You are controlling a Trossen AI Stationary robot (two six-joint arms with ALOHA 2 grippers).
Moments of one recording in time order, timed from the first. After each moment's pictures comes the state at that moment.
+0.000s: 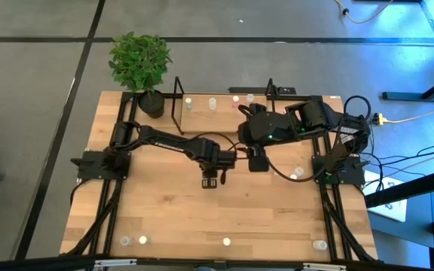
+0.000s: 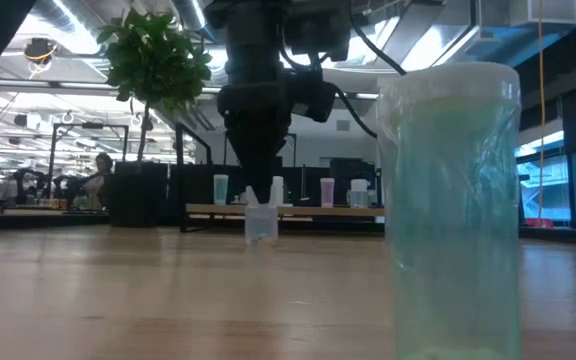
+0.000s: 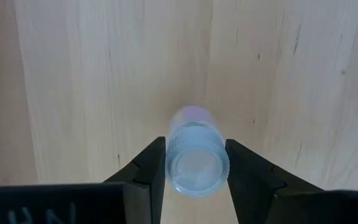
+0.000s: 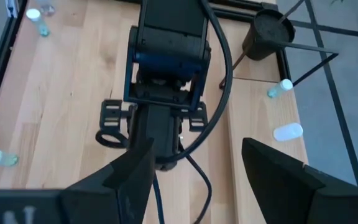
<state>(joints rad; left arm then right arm) -0.05 2.04 1.59 -0.96 -0.08 -0.12 0.18 1.80 2.35 -1.43 0.27 0.02</state>
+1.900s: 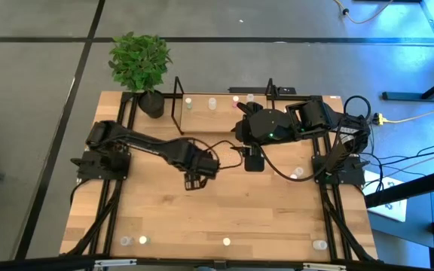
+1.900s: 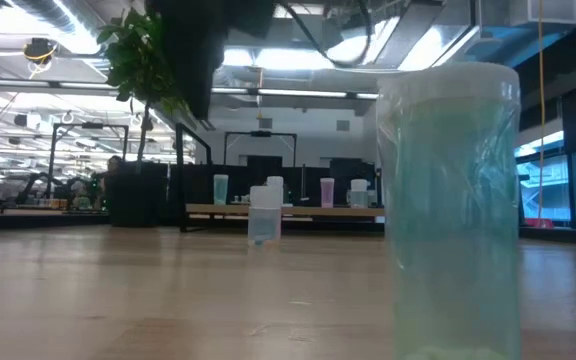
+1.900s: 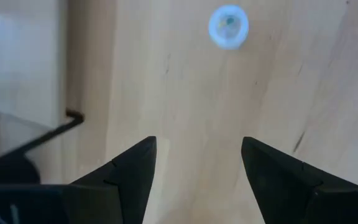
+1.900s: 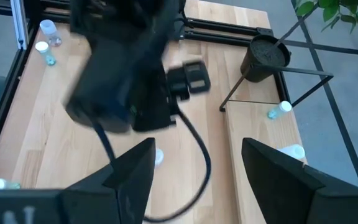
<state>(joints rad) -0.19 1.82 1.61 -1.31 -0.30 -0.41 0.18 1.80 2.35 -1.33 0.27 0.02</state>
